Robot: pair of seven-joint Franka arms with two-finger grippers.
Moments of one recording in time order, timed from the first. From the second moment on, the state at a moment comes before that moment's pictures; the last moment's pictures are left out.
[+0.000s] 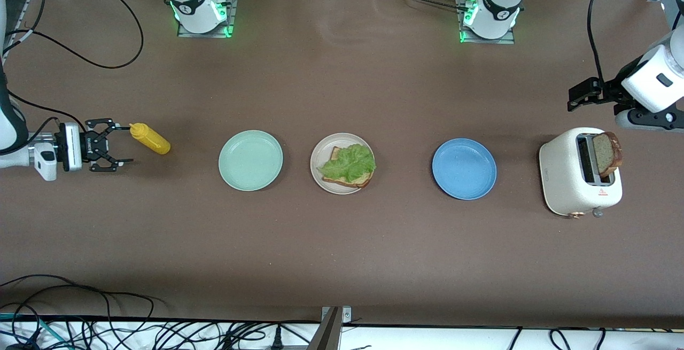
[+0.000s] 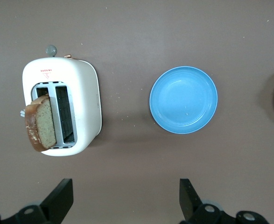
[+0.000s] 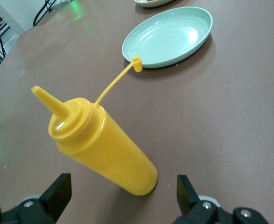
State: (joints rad) left arm 0.19 0.07 -0.22 -1.59 0.02 1.55 0.04; right arm -0.63 0.71 0.24 -1.63 0.40 1.66 -2.04
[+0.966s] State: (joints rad) left arm 0.18 0.06 -0.35 -1.57 0.02 1.55 0.04; right arm -0.64 0.71 0.25 -1.76 0.49 1.76 -2.16
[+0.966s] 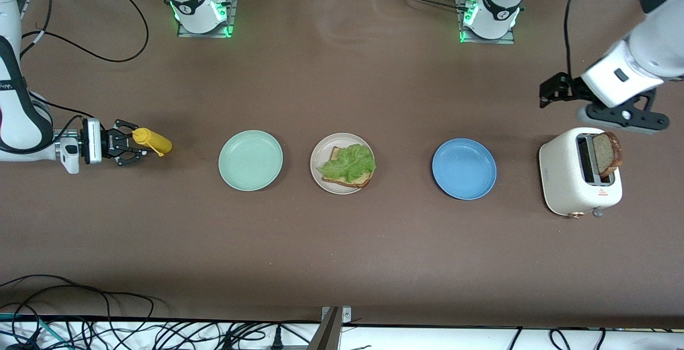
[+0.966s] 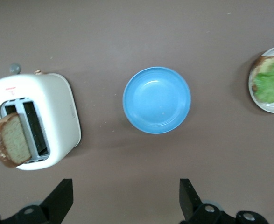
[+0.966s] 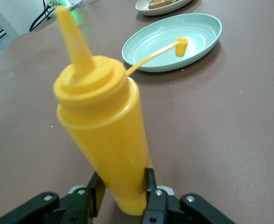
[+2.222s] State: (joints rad) left arm 0.23 0.07 -0.39 -1.57 0.02 1.55 0.04; right arm -0.19 0.37 0.35 -1.73 0.22 1.95 -1.39
